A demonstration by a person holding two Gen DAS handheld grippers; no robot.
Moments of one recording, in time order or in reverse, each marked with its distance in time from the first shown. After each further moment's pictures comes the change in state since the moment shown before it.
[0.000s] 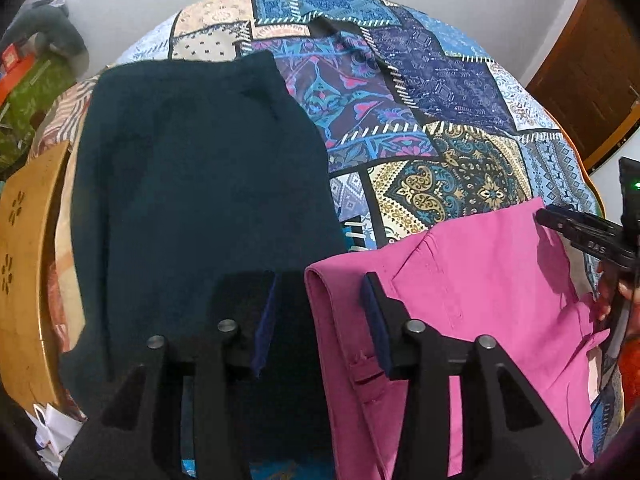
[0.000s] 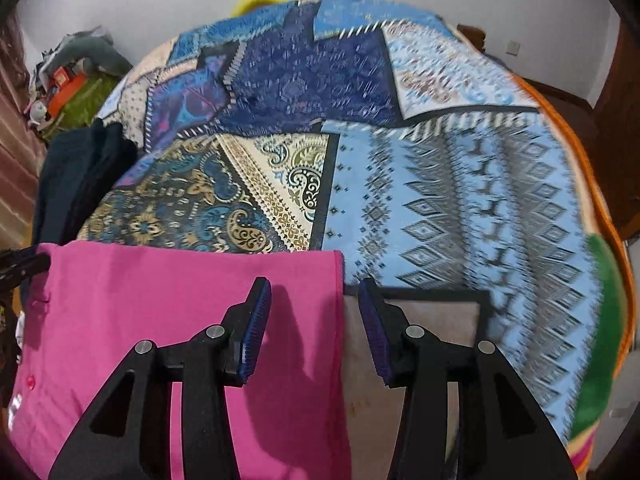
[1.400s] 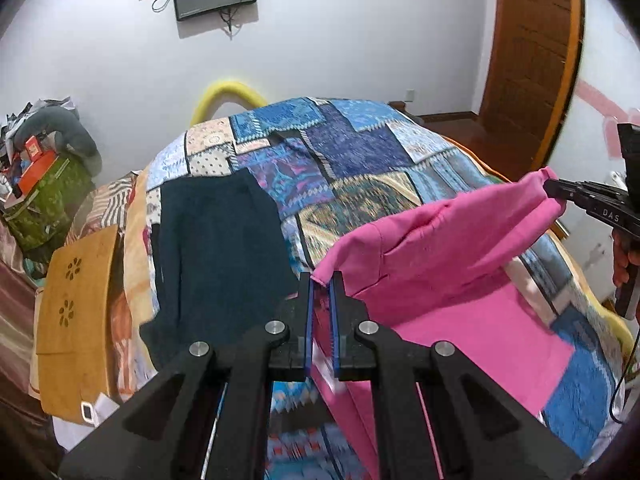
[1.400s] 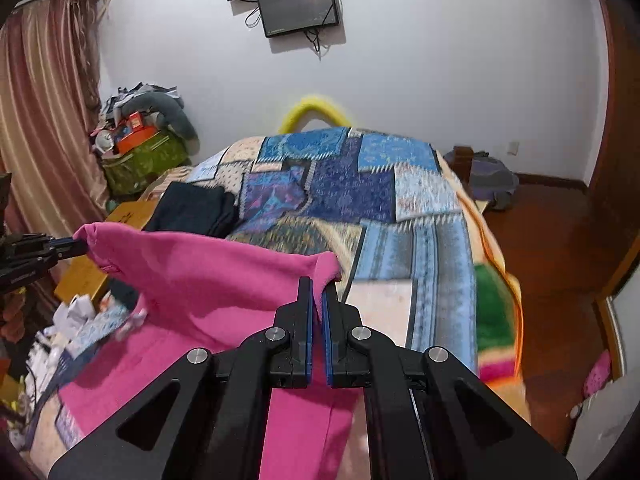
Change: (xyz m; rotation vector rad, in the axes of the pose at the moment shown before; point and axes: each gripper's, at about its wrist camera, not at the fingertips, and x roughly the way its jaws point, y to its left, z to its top) left arm -0.202 -0.074 -0.116 0.211 -0.323 0.029; right arm -0.203 0.037 -0.092 -0.123 -0.371 0.076
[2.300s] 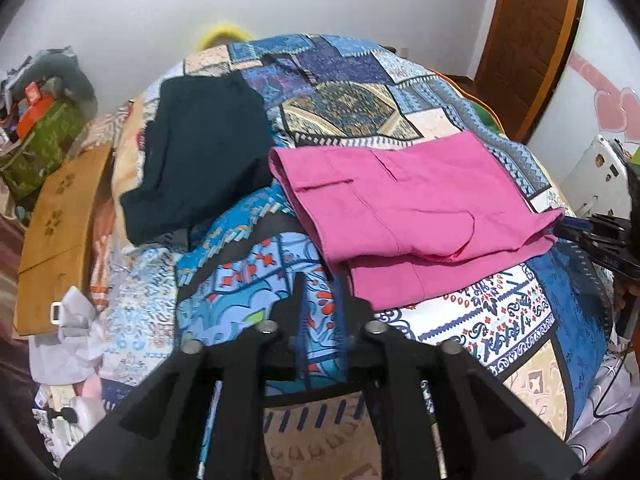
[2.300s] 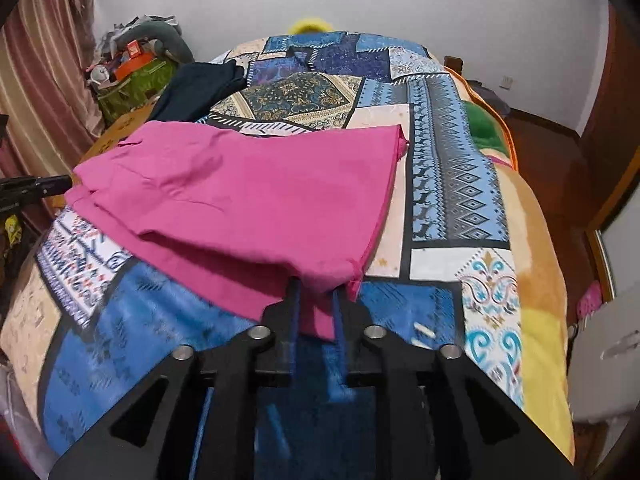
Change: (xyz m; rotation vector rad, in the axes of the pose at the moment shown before) left arm -0.029 -0.024 -0.125 -0.055 0.138 -0.022; right arm -0.035 0.028 -0.154 -0.004 0.218 -0.044
